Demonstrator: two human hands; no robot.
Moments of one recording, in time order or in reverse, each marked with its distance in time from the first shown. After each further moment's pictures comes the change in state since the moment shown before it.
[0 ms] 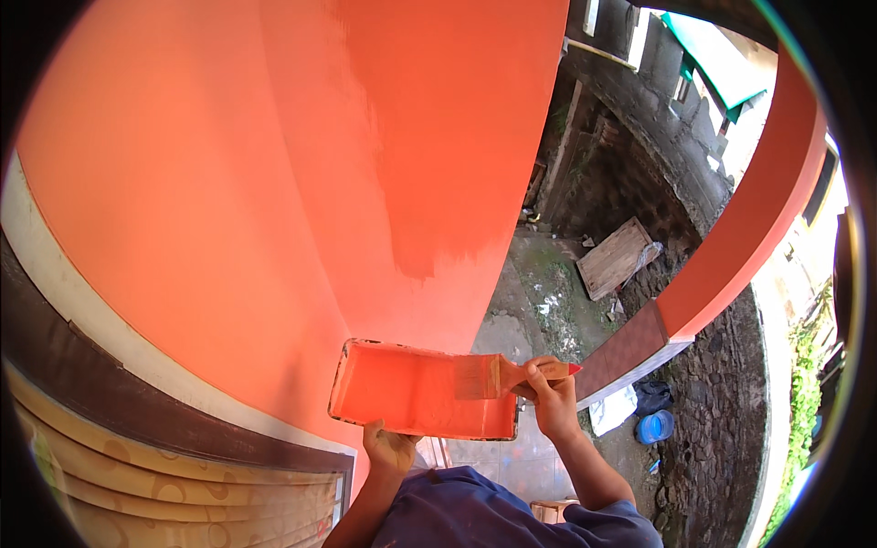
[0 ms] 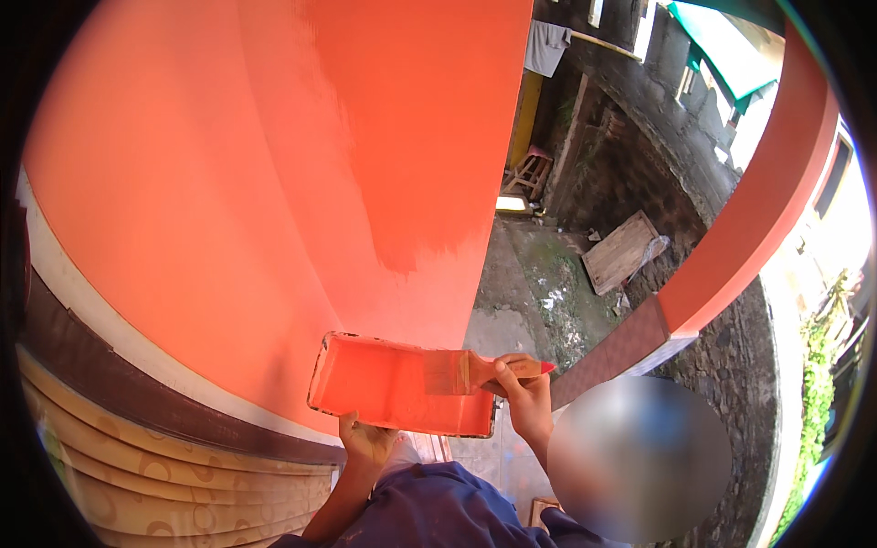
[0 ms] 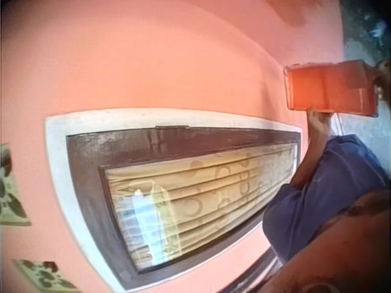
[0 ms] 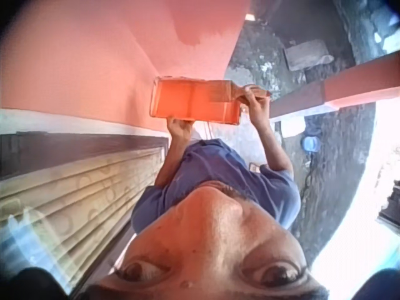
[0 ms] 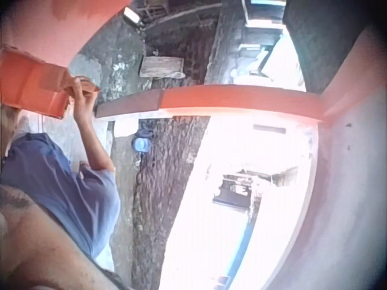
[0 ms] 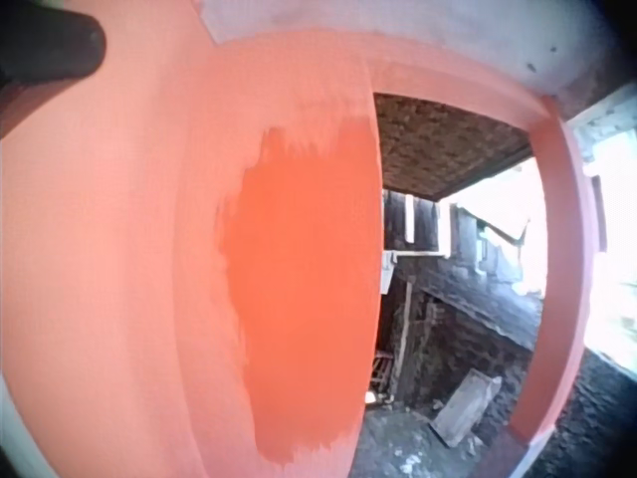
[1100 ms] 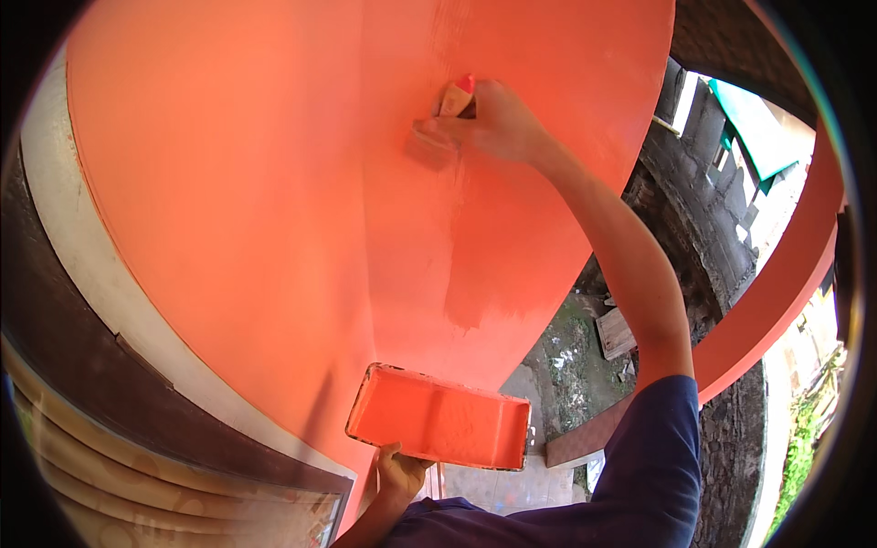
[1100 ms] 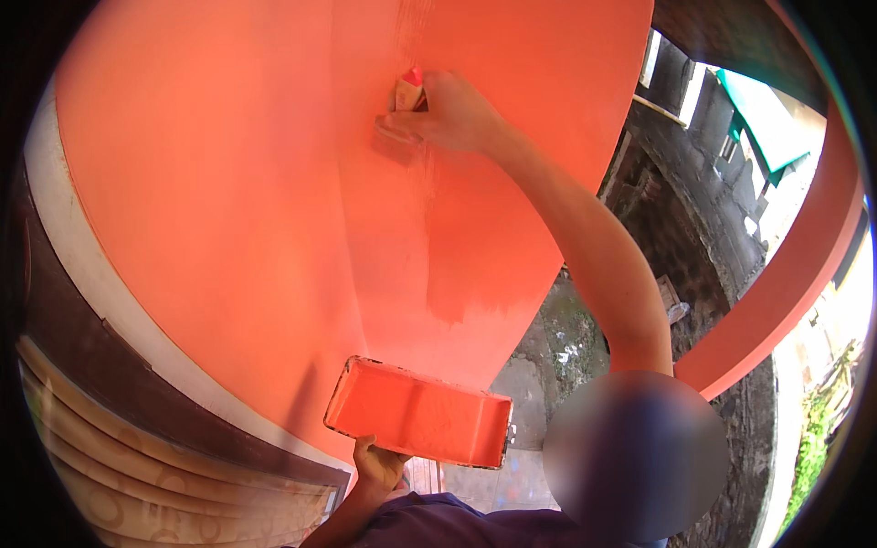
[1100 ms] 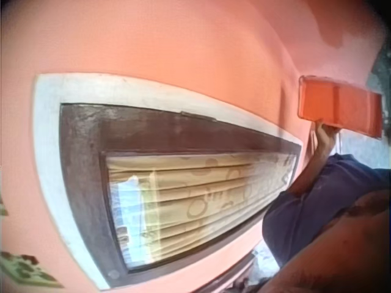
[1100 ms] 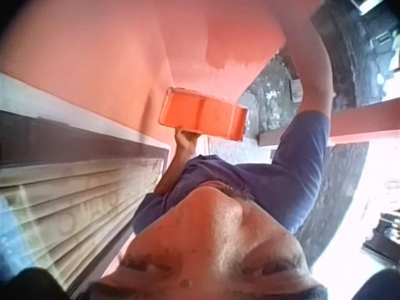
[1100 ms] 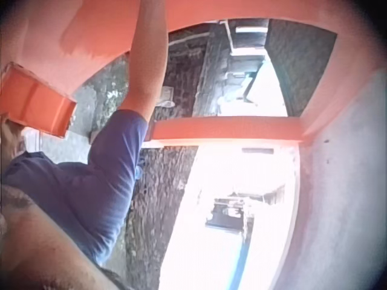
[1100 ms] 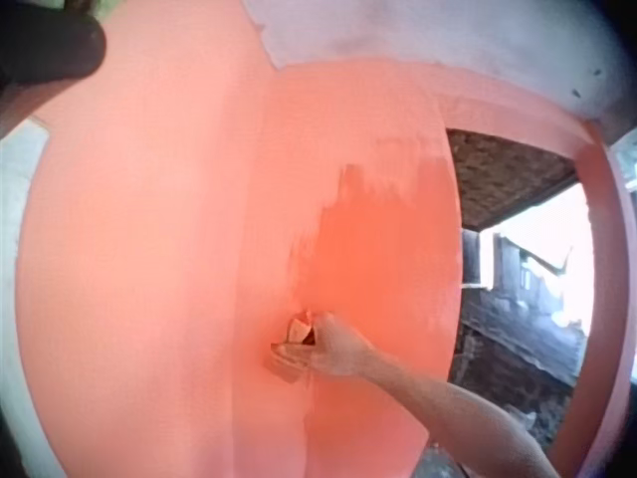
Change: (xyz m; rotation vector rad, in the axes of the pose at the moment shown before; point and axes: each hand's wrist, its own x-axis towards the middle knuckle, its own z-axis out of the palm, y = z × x) left_hand 0.001 0.000 0.002 0.021 0.004 0.017; right_hand 0.258 -0.257 0.300 -0.986 -0.778 -1.006
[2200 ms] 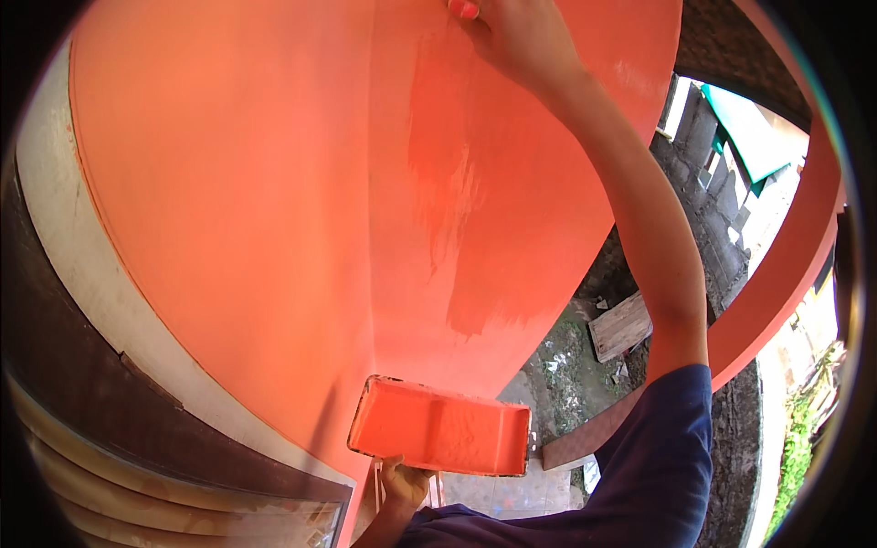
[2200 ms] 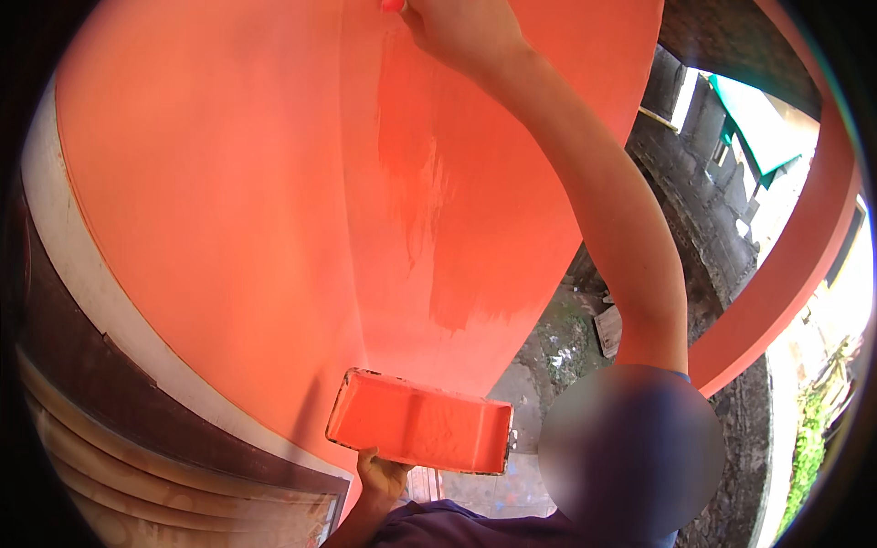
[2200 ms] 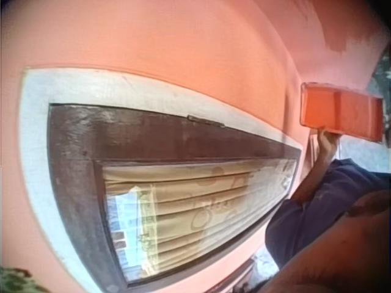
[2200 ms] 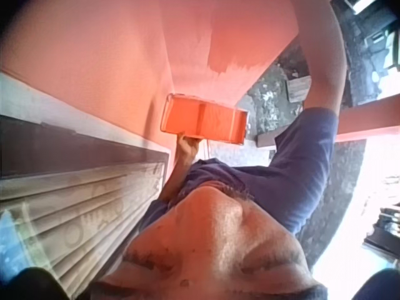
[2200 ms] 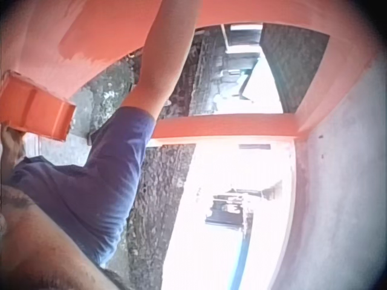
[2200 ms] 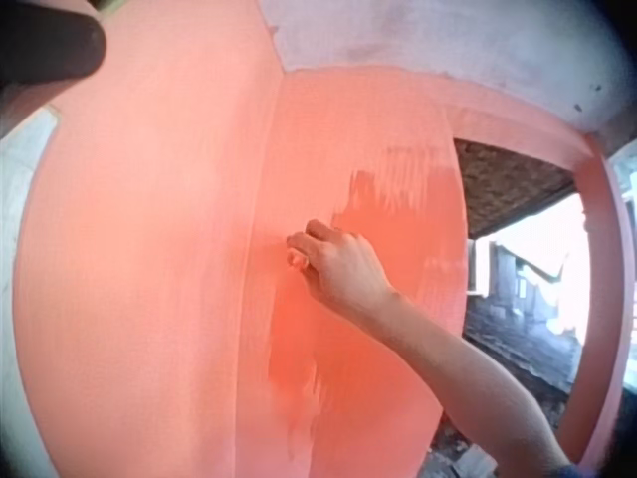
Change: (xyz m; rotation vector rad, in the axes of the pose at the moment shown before) left_hand -0.001 -0.003 -0.003 -0.063 -0.014 0.018; right_hand 0.052 -0.066 -0.062 -0.839 0.453 -0.402
